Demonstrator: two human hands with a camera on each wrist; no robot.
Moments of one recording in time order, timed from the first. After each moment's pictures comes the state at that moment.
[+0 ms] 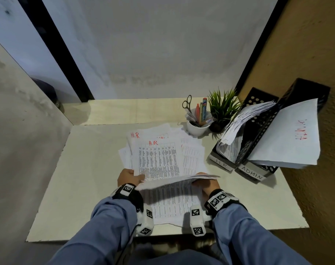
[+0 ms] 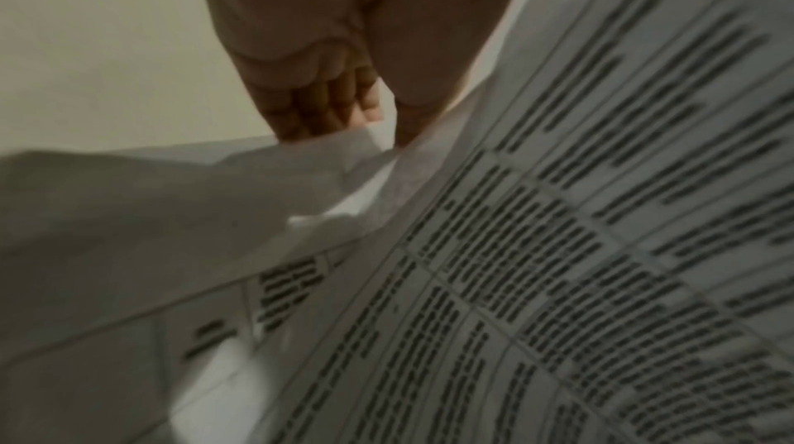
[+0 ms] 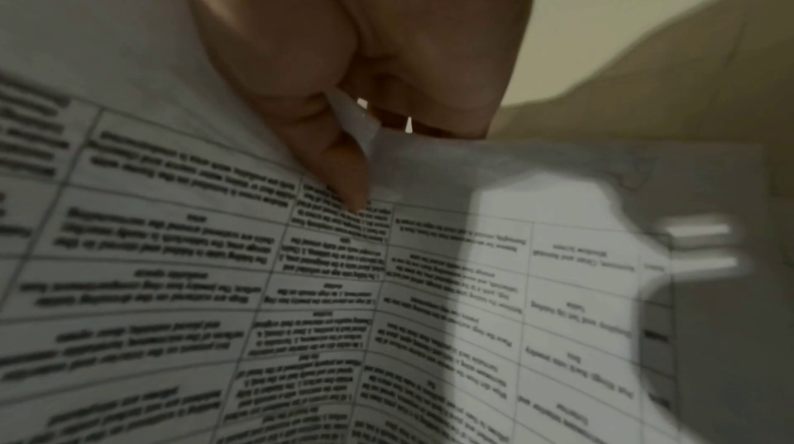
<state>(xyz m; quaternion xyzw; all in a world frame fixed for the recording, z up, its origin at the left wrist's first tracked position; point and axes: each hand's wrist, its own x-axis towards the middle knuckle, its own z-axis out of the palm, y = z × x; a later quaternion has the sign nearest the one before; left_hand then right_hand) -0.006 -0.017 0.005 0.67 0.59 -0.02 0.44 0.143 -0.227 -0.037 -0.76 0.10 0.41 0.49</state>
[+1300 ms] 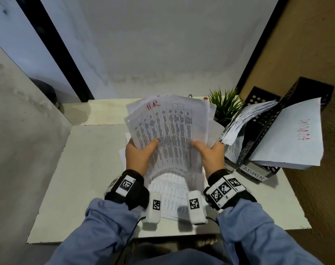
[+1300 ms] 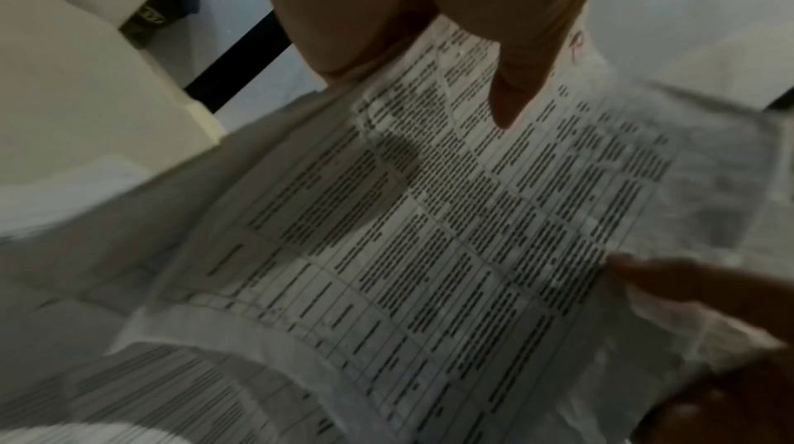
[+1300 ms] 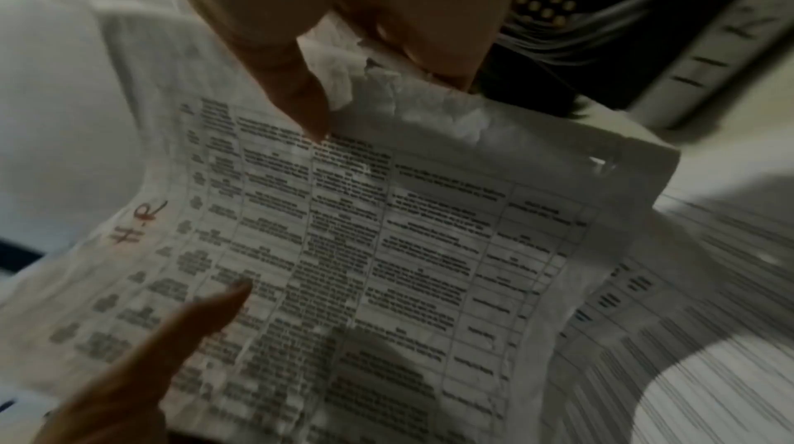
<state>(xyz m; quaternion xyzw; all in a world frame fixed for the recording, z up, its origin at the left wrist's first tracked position) 0.032 -0.042 0.107 0.62 0.35 0.30 0.63 0.133 -0.190 0.128 -0.68 -0.05 0.18 0.71</state>
